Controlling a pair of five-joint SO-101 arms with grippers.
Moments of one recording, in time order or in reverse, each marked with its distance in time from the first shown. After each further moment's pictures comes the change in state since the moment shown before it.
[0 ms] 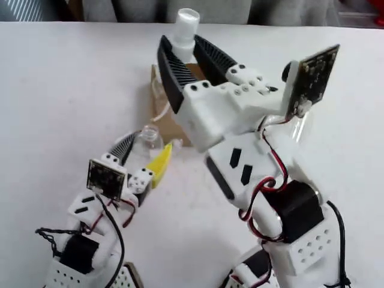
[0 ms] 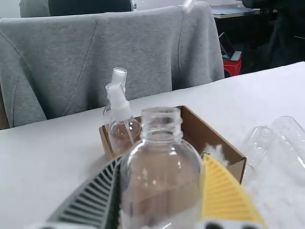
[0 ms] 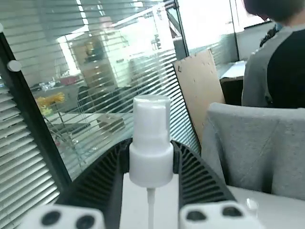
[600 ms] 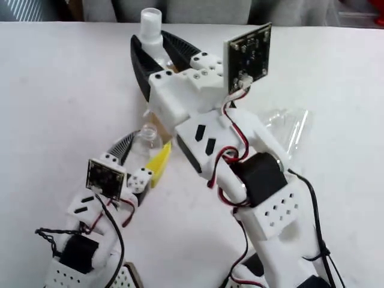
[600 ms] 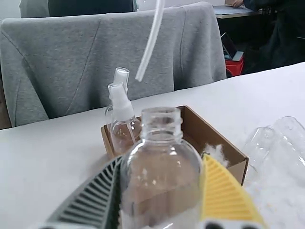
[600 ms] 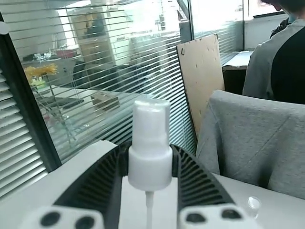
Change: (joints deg) left arm -0.4 0.0 0.0 0.0 0.0; right arm -2.3 9.9 0.4 -4.9 4.7
